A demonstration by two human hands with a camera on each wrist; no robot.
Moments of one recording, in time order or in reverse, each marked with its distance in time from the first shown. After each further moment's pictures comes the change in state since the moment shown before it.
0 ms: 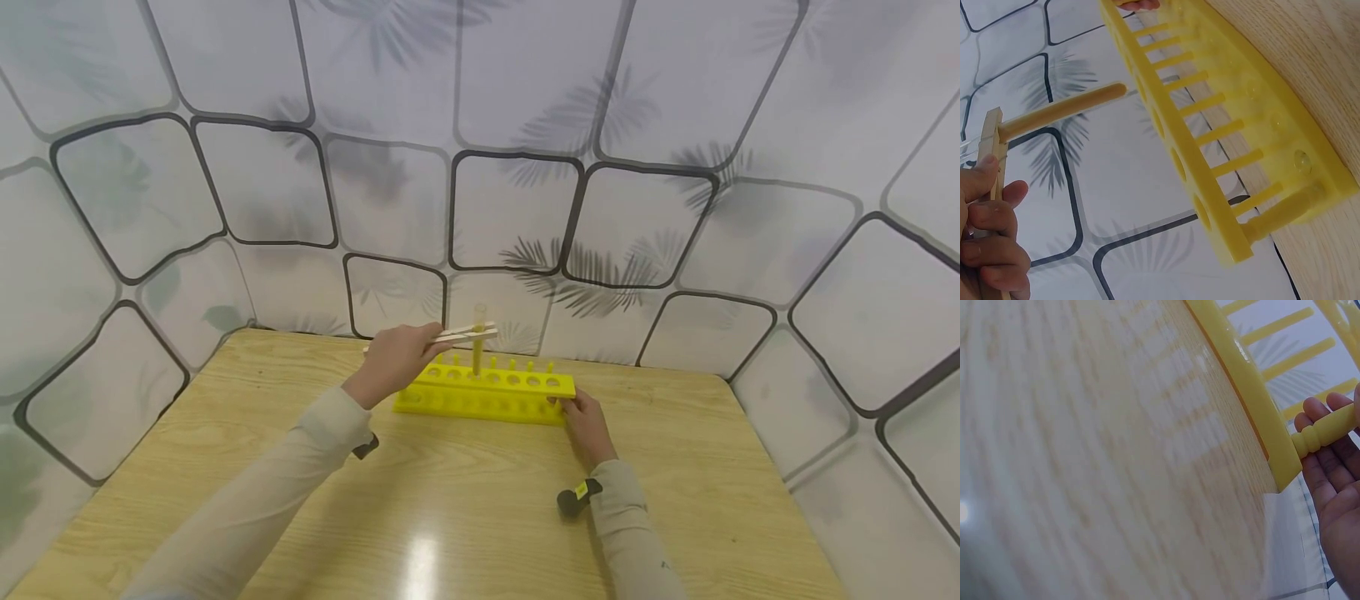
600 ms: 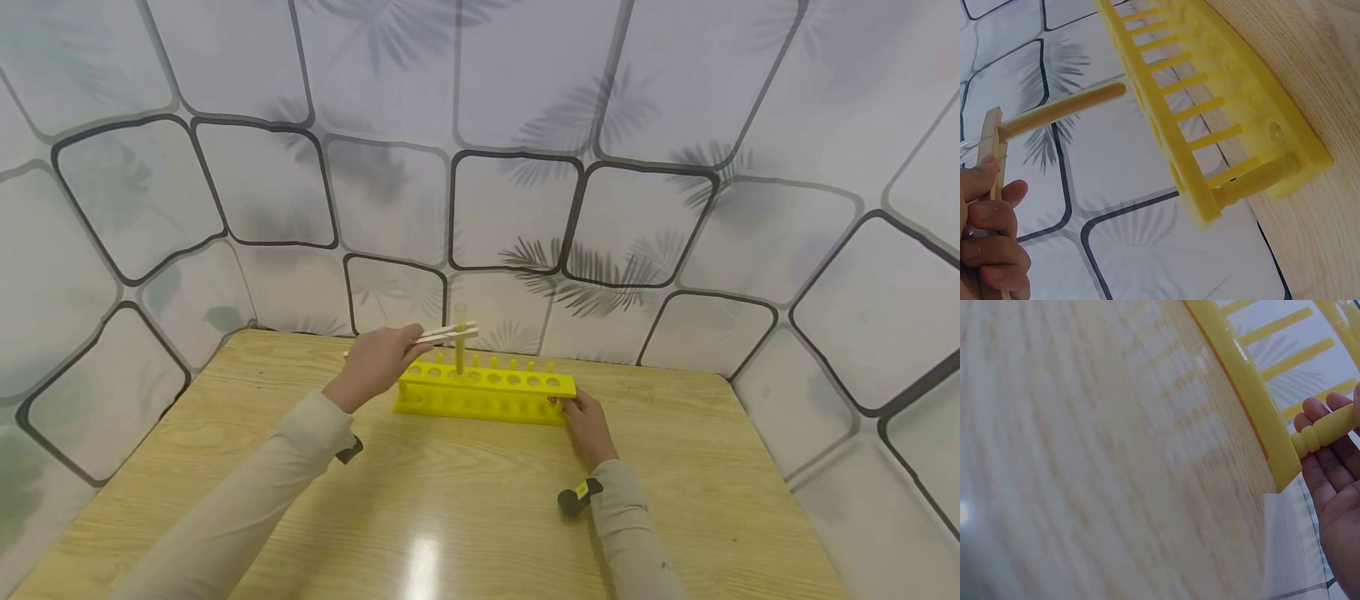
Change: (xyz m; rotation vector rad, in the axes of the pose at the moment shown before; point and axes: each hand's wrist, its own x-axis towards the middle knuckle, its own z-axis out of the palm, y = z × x) left_hand -0.012 -0.016 -0.006 0.017 -0.033 -0.051; right_hand 0.000 0.001 0.002 0.024 0.001 -0.002
